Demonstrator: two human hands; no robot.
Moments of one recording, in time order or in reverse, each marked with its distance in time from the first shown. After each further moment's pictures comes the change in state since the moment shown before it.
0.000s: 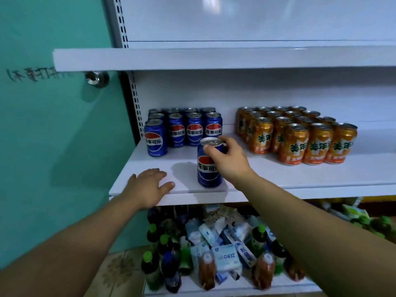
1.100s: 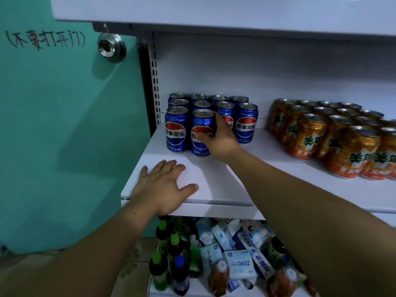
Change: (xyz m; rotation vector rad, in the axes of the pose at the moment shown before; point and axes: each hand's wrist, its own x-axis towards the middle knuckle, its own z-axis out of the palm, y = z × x) left_hand 0.019 -0.018 0.007 -0.034 0.001 -0.030; right_hand 0.116 0.021 0.102 -0.305 -0.174 -0.074
